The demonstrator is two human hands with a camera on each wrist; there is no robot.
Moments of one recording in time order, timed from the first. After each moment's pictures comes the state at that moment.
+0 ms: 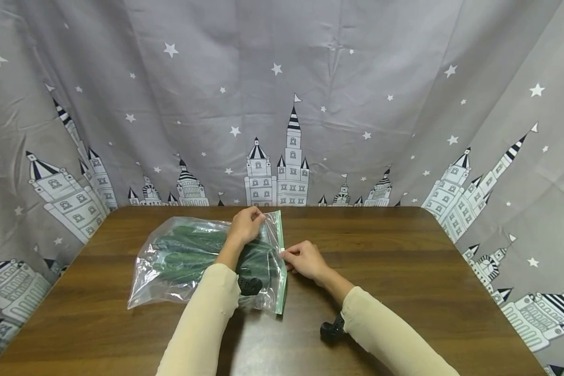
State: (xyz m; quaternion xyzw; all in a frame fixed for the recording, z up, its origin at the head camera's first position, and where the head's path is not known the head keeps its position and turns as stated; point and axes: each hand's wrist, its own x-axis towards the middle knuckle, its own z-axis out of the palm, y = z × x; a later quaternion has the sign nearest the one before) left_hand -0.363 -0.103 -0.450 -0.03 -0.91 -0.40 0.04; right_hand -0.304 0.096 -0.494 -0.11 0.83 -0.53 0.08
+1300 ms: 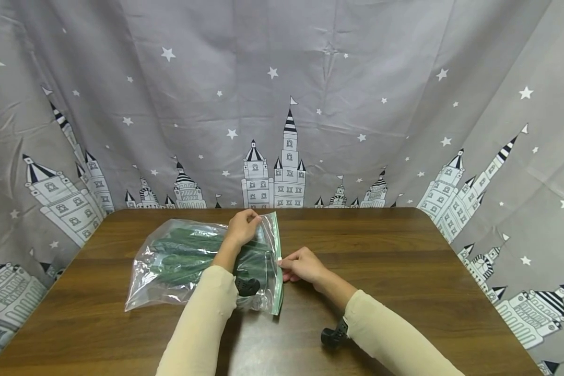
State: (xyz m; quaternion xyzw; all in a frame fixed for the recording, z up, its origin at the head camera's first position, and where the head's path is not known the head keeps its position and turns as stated) left_hand -0.366 -0.104 -0.457 0.00 -0.89 -0.46 0.03; right_hand -0.290 0.100 -0.490 -0.09 0.79 -0.58 0.17
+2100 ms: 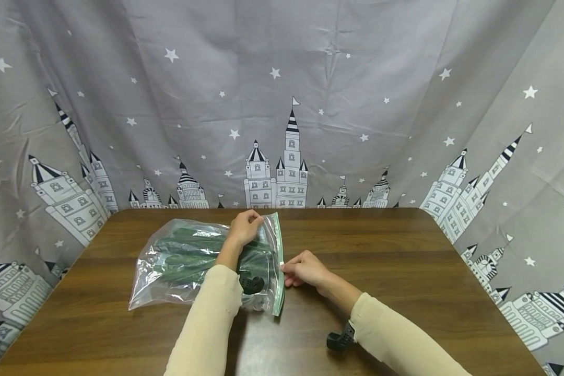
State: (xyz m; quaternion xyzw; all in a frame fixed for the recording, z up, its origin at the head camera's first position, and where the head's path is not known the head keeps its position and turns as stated) left_hand -0.363 -0.106 -0.455 0.01 -0.89 -0.46 0.02; right_hand -0.281 0.101 -0.486 -0.09 0.78 -0.59 0.19
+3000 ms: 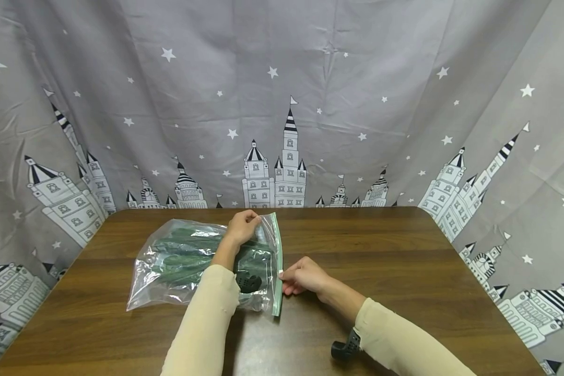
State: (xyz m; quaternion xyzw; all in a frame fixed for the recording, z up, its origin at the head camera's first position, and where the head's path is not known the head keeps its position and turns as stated) left_hand -0.362 -0.108 -0.454 -0.01 -0.87 -0.50 0.00; right_hand -0.265 0.104 -0.486 -0.08 0.76 -0.60 0.23
